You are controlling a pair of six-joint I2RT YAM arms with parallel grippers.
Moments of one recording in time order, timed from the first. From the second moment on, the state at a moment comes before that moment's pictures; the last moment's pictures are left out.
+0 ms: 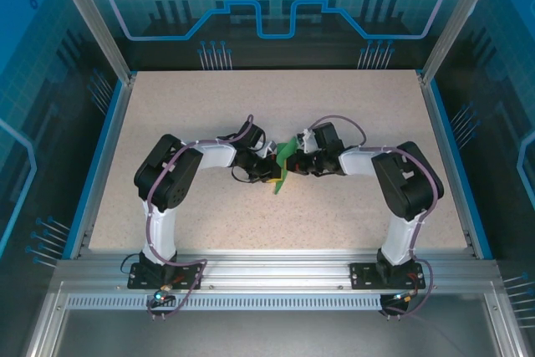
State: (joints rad) left arm -0.49 2.02 1.14 -0.24 0.67 -0.66; right arm 0.43 1.86 0.91 0.05 -0.61 0.58
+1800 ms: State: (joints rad) left arm -0.50 2.02 1.18 -0.28 0.62 -0.66; right arm 0.35 2.04 1.21 -0.23 -0.57 0.47
